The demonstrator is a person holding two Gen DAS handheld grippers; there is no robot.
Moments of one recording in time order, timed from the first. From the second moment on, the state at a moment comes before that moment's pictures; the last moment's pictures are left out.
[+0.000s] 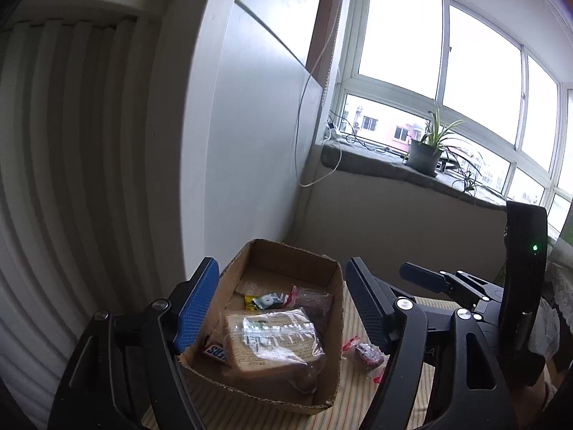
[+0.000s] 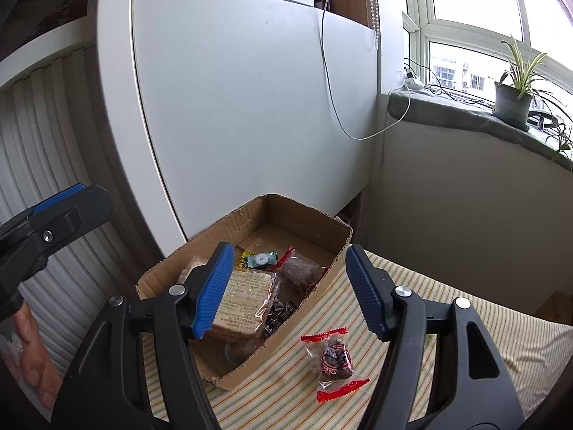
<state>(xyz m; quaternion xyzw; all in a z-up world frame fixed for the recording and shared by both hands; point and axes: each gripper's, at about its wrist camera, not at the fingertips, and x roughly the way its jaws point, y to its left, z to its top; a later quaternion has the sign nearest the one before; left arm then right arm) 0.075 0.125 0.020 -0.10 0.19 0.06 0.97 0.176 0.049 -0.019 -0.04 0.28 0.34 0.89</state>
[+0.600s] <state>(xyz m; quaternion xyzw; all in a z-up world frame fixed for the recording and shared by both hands) 0.046 0.013 0.046 -0.02 0.18 0.01 0.98 0.134 -0.123 -0.028 0.04 0.27 0.26 0.93</state>
